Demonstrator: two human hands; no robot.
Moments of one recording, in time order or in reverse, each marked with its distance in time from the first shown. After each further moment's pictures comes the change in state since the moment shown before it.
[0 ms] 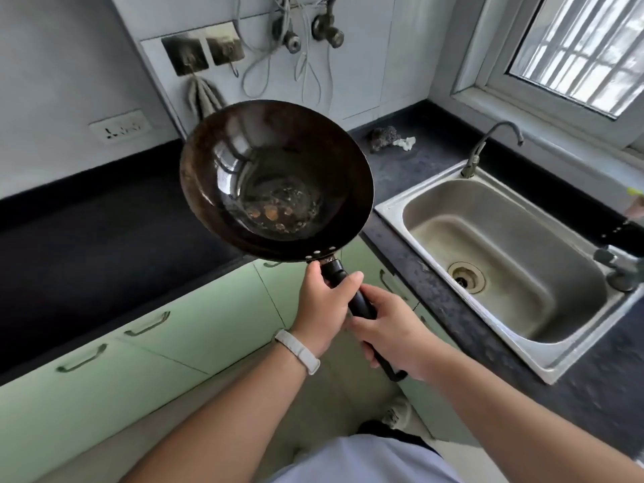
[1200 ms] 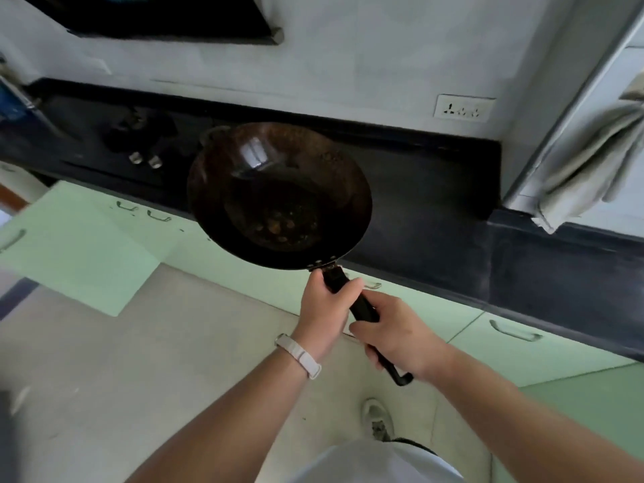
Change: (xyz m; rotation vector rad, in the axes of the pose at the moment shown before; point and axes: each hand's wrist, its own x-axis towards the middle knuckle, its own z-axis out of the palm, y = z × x) left_hand -0.054 -0.019 -0.323 -0.164 0.877 -0.090; right_hand 0.116 -0.109 0.297 -0.358 -0.874 -0.075
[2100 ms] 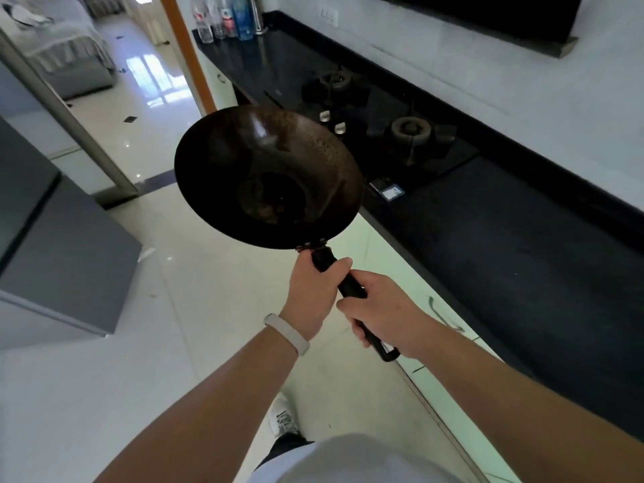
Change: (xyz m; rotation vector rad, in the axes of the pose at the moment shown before) left_hand 0.052 0.005 -0.258 -0.088 0.624 0.025; right_hand 0.173 -0.116 0.201 -0.238 -0.539 -0.127
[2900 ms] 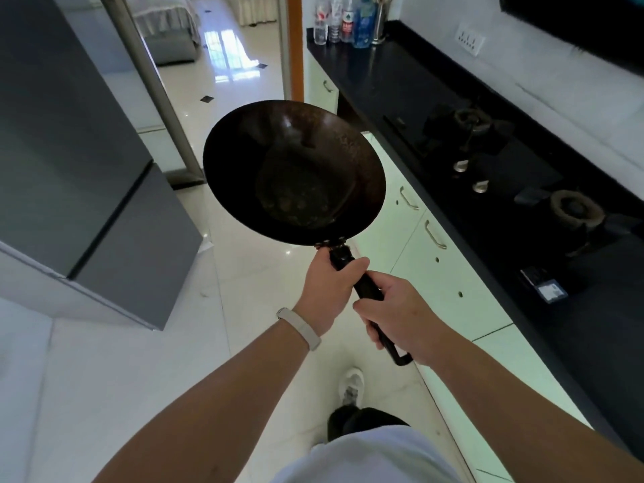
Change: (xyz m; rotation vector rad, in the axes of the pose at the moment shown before) left_hand 0.222 0.010 -0.255 -0.157 0.122 -0.070; right_hand 0.263 -0.141 0.170 -0.043 -0.124 -0.055
